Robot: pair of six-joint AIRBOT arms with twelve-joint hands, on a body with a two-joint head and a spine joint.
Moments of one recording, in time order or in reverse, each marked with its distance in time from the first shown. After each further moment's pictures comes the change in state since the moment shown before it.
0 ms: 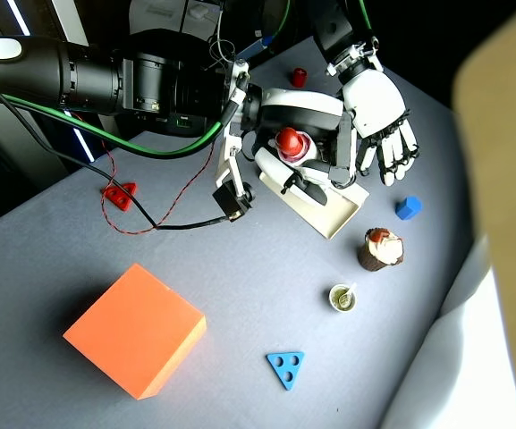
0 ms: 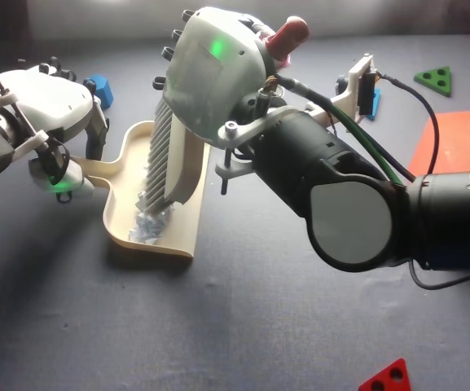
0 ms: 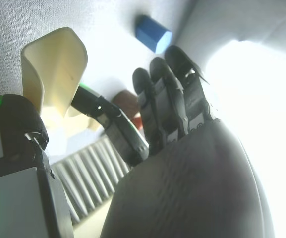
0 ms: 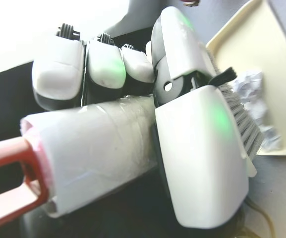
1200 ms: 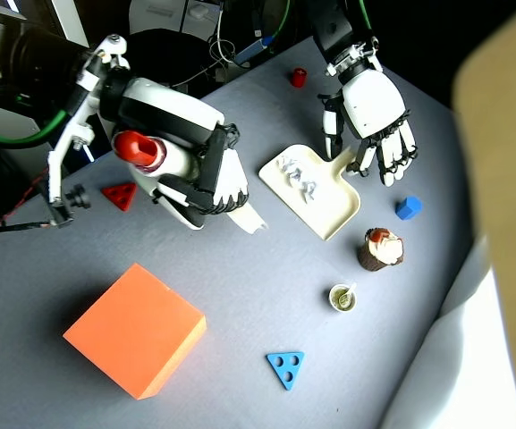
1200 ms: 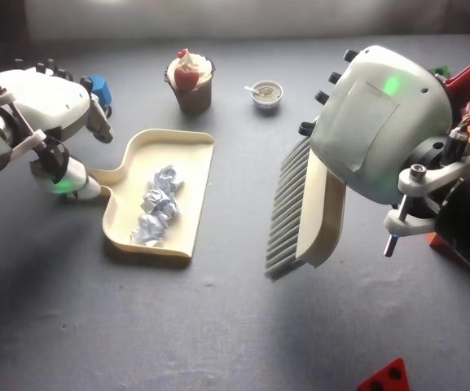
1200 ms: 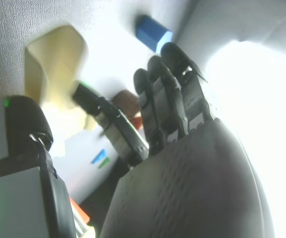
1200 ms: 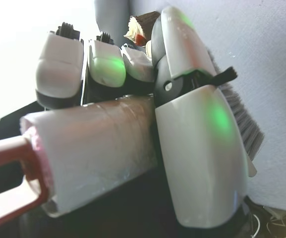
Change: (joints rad) left arm 0.000 0.002 0.000 -0.005 -0.003 -0.001; right arm -0.076 0.446 -0.497 0.266 -0.093 -0.167
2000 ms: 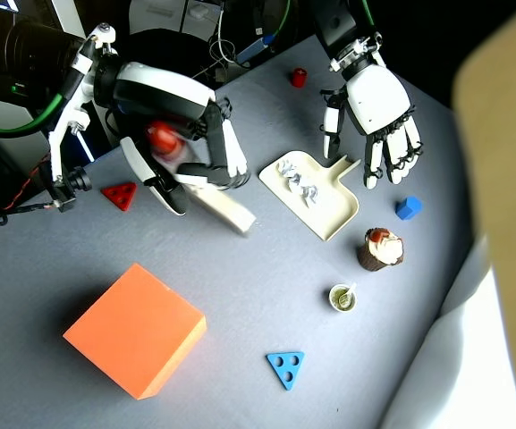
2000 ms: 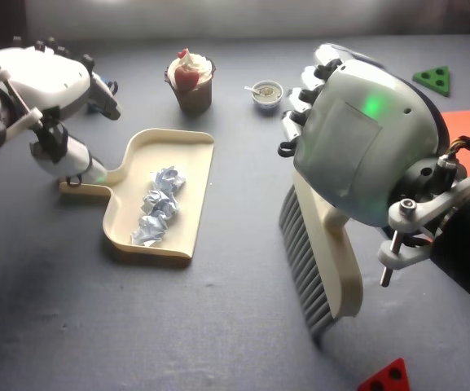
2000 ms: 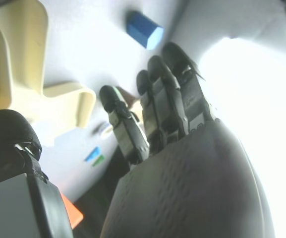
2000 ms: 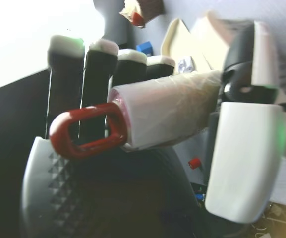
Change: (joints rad) left arm -0.069 0.026 -0.013 -0.001 0.034 0.029; right arm -0.024 0.000 -0.045 -0.082 0.006 -0.040
